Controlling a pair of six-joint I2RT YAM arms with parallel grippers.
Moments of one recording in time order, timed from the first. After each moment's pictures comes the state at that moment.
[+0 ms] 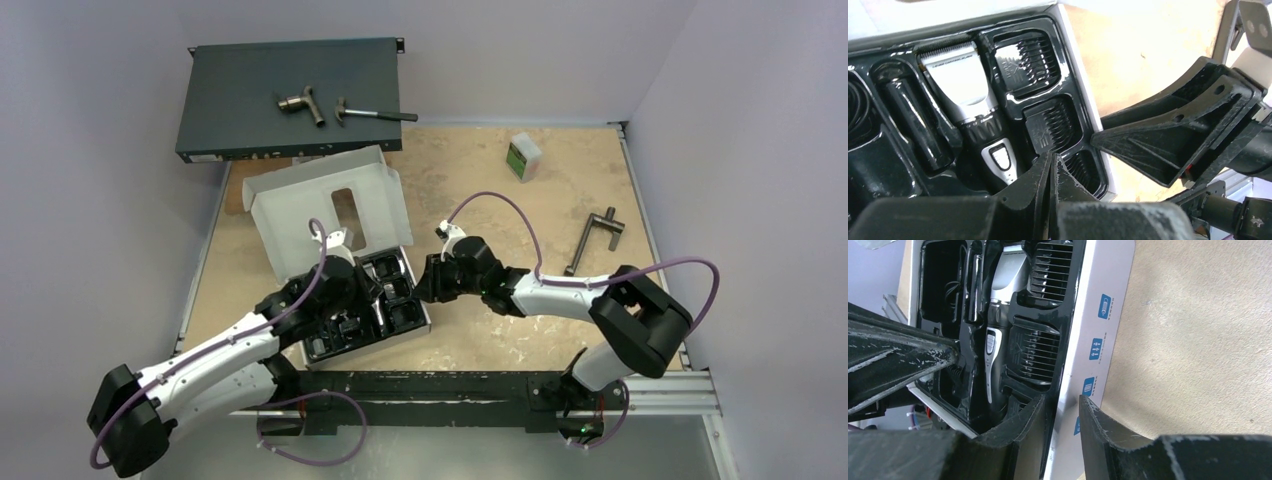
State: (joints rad) left arm -0.78 0.84 0.47 -0.27 -0.19 -0.87; right arm 0.85 1.52 0.65 0.28 -0.20 0.67
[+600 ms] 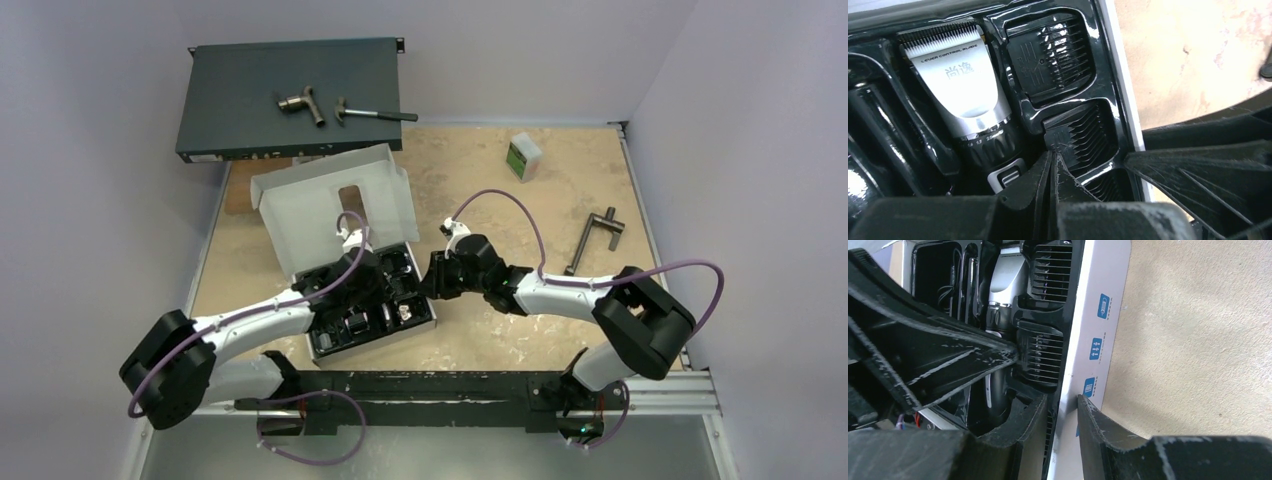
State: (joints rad) left arm -0.78 1.22 0.52 -0.09 -0.16 -0.86; right arm 0.83 1.50 0.65 0.25 -0.18 0.66
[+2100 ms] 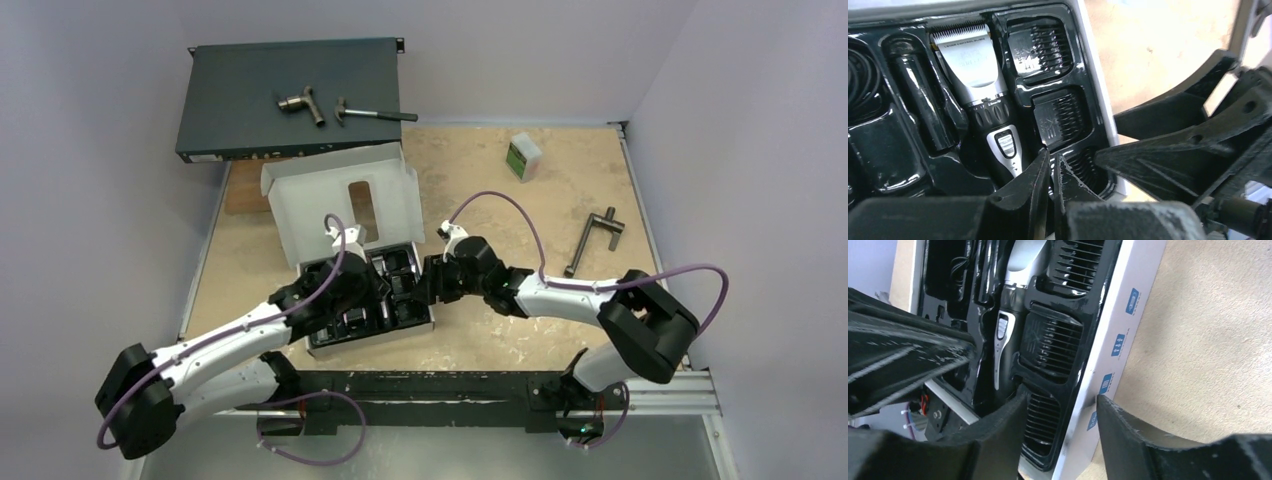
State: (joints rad) left arm -0.81 1.01 0.51 -0.20 -0.21 -0.84; right arm 0.85 1.48 0.65 0.22 -0.18 0.66
